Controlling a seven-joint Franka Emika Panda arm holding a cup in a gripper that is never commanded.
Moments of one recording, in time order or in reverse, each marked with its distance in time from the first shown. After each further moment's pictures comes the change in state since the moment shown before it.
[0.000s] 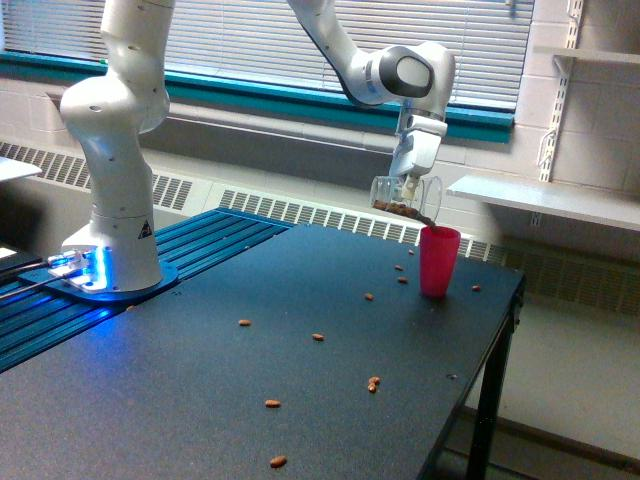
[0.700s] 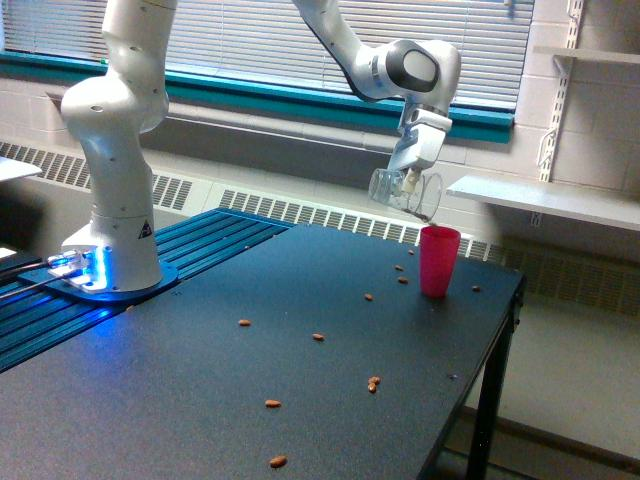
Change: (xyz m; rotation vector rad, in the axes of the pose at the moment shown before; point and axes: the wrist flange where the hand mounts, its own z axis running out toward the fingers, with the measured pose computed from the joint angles) arm 0.001 -0.002 -0.011 -0.066 -0.023 -0.047
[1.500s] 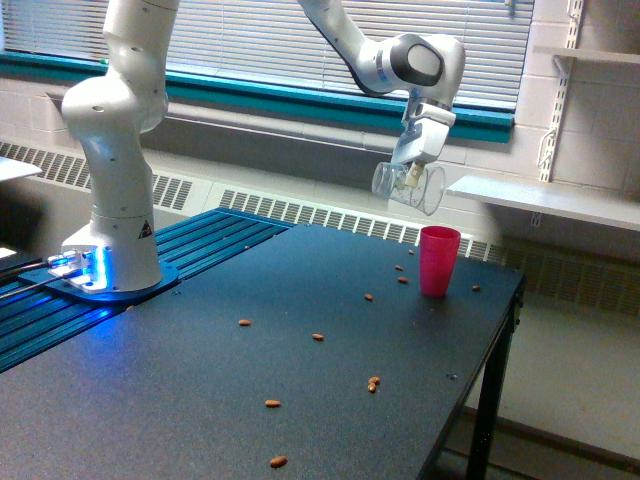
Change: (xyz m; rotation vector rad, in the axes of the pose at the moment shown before) arm -0.002 -0.007 -0.016 0.021 -0.007 0.002
